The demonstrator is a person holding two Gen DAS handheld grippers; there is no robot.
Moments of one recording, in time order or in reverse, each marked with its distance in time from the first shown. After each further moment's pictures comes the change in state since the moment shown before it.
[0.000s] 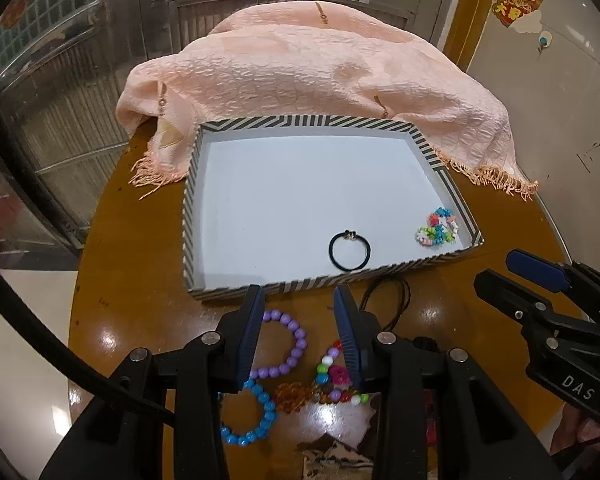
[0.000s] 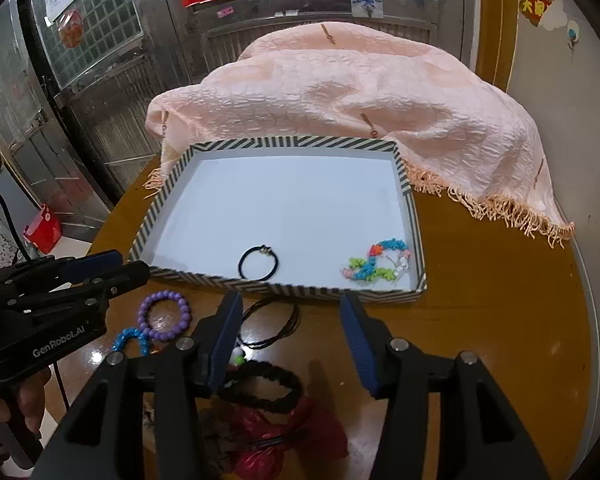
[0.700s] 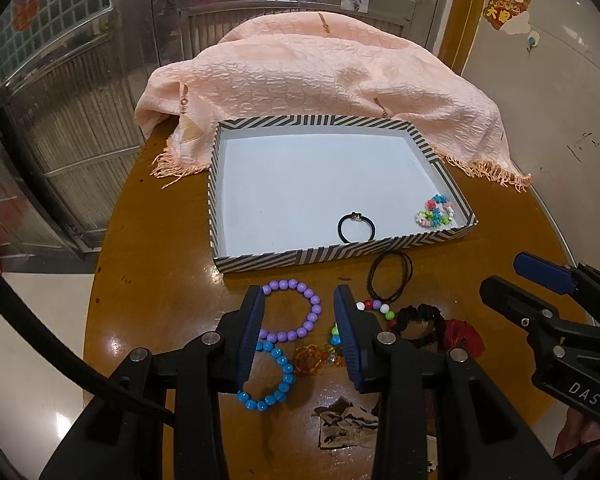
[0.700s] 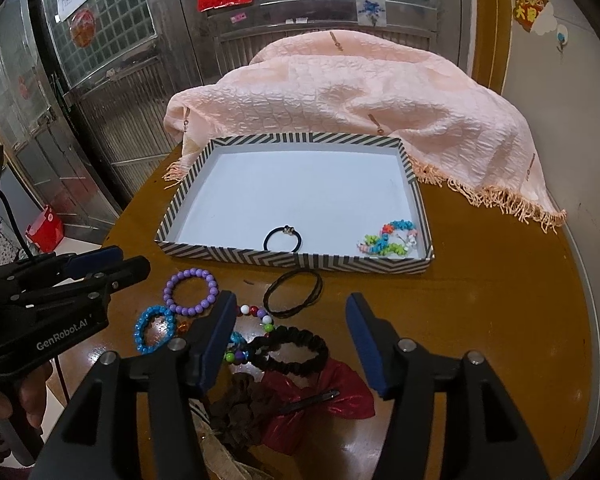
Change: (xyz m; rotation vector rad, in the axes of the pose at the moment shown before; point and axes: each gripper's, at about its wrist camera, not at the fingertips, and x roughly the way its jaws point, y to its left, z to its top) left arm -0.030 0.010 -0.031 0.012 -0.037 0.011; right arm -0.027 0.022 -0.029 0.002 -0.025 -0.006
